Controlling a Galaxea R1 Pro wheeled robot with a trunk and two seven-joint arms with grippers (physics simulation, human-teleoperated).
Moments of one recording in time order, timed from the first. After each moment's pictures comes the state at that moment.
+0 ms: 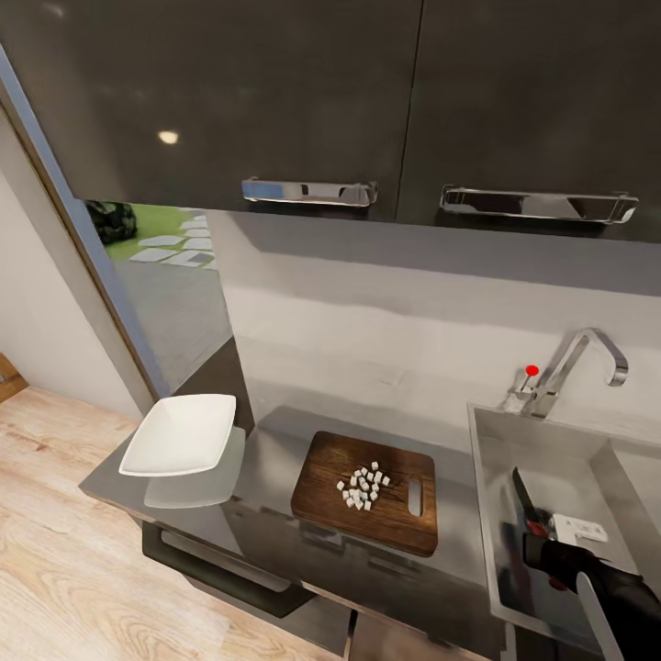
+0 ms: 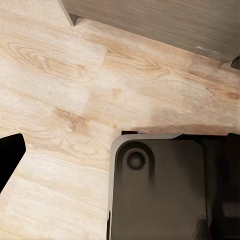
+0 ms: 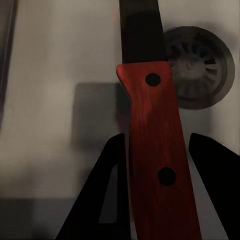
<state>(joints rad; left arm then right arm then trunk) 0.34 0.08 -0.14 -0.79 0.16 -0.35 0.10 -0.19 -0.18 -0.29 -1.33 -0.13 0.70 0.05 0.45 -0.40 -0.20</state>
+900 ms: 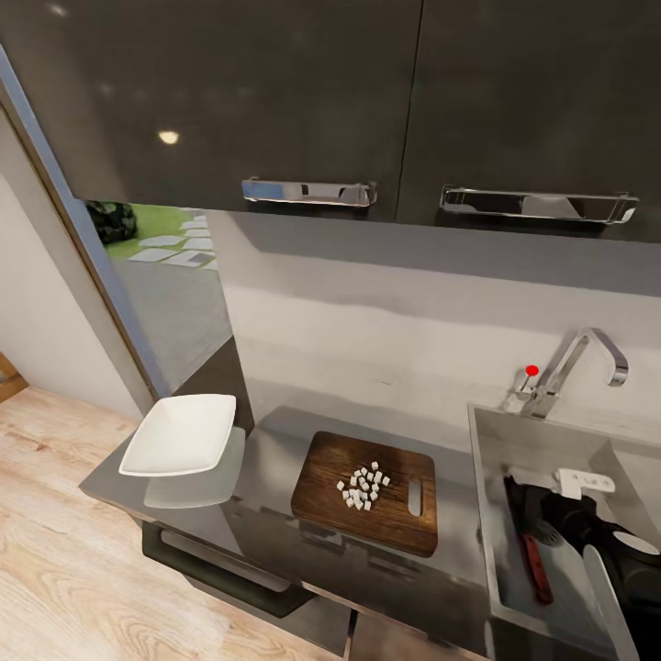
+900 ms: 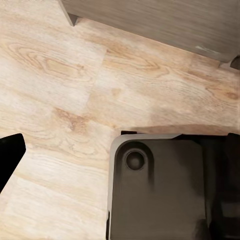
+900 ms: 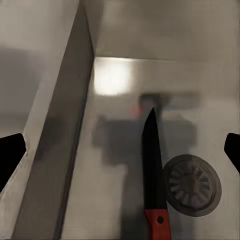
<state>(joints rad) 0.34 0.08 -0.14 -0.79 0.16 -0.35 0.10 -0.19 -0.17 -0.28 -1.61 -0.13 0.67 0.06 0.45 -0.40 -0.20</state>
